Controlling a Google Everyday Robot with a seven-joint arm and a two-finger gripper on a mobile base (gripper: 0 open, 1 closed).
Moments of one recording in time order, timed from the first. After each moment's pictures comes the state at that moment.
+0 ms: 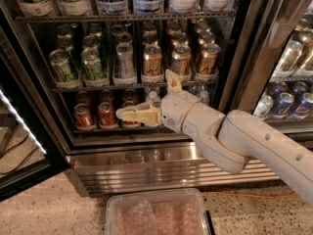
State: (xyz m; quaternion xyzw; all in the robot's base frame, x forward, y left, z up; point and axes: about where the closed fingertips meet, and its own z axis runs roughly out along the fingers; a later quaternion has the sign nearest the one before) arm 0.562 0.015 0.873 -0.31 0.63 0.27 0.66
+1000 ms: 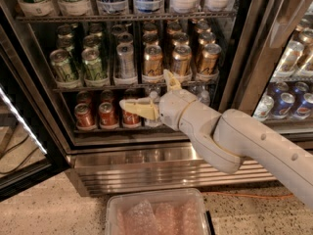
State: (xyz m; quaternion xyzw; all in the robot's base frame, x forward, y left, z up) arm 0.578 0.012 0.866 -0.30 0.65 0.22 0.66
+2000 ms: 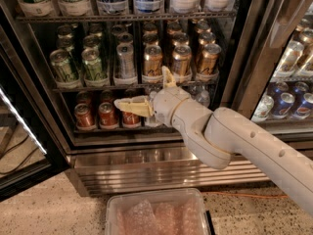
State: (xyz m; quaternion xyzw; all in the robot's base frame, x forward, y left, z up) arm 0.594 0.020 0.865 -0.30 0.64 0.20 0.67
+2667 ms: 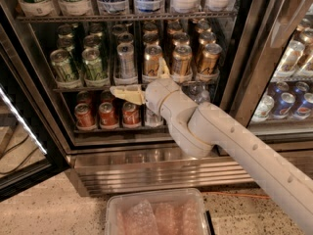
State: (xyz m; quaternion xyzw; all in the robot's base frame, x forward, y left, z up) arm 0.643 0.030 0.867 -0.27 0.63 0.17 0.71
